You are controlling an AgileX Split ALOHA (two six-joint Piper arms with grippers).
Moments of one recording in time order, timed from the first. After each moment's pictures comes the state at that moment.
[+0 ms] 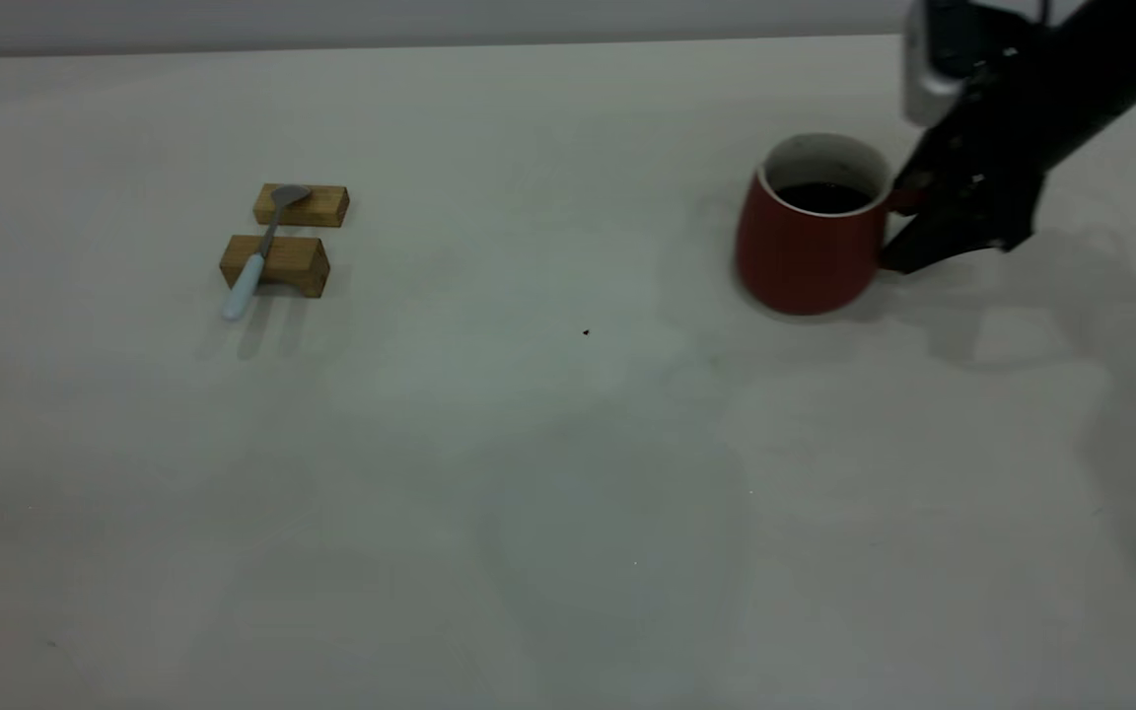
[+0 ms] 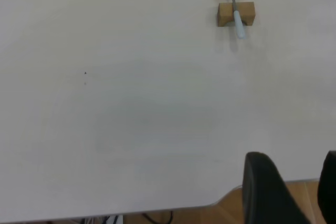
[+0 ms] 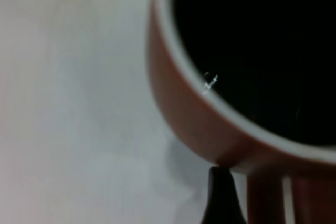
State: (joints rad) left arm -0.03 -0.02 -0.49 0.01 1.13 0.05; right arm 0.01 2.46 -1.46 0.89 0.61 -2.13
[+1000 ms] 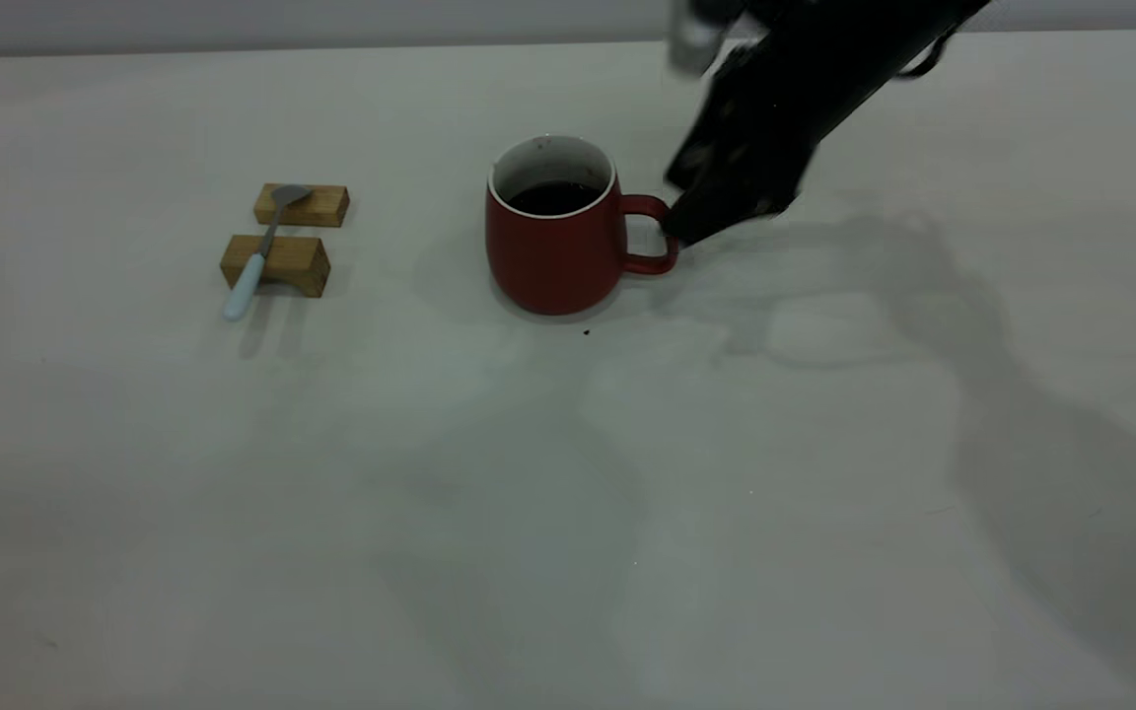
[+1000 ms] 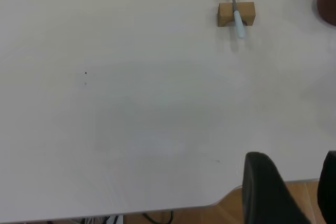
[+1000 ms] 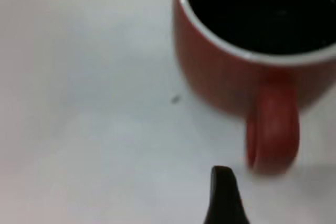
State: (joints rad) left arm -0.03 -0.02 -0.49 0.01 1.13 0.04; right arm 0.22 2.47 -1.66 0.89 0.80 -1.81
